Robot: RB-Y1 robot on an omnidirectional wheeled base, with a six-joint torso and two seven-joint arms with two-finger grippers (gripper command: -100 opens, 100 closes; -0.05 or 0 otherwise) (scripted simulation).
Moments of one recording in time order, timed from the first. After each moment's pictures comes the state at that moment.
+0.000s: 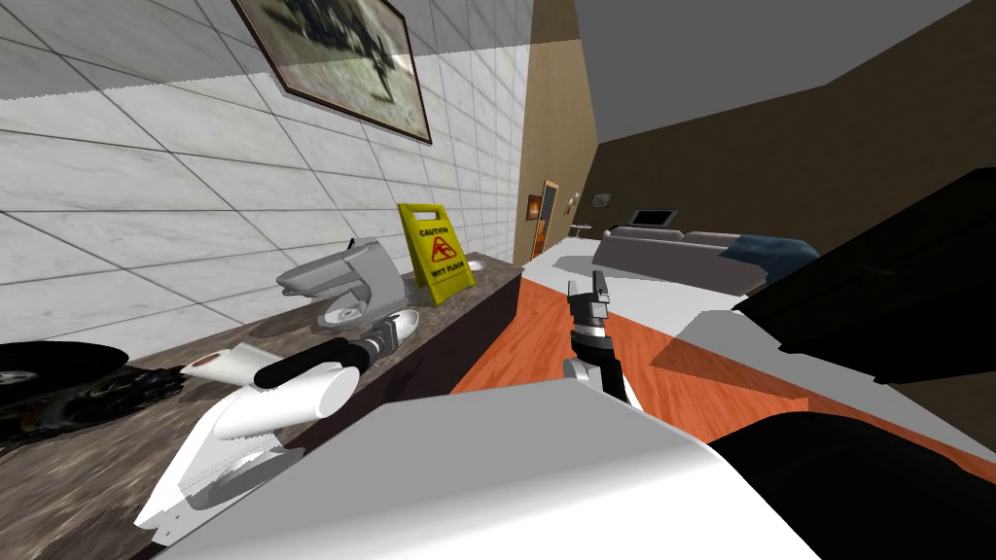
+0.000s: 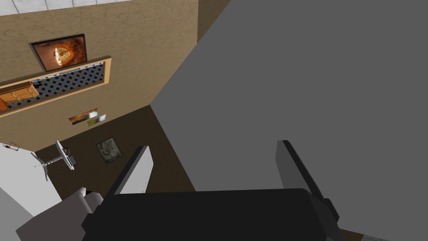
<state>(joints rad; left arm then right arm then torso) 0.36 0.30 0.27 -2.49 0.31 1.21 0.12 0.52 0.02 -0.05 -2.28 -0.06 -0.50 -0.04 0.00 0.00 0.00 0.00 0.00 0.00</state>
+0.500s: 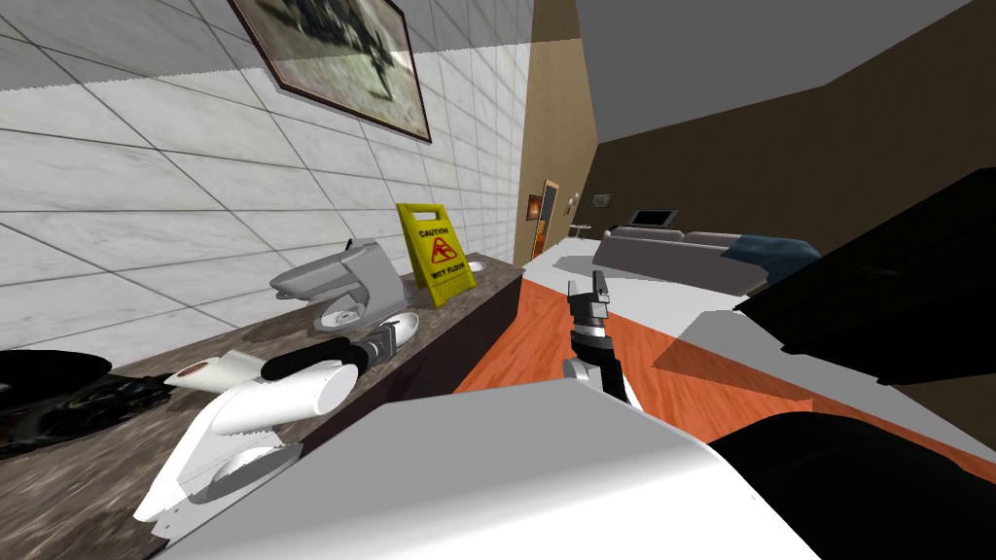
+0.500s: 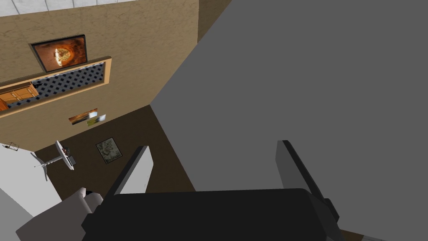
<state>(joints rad) 0.34 0.32 0.28 -2.49 0.32 1.34 0.13 0.52 0.02 -0.05 -2.28 -0.06 -0.50 -0.04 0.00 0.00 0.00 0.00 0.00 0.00</state>
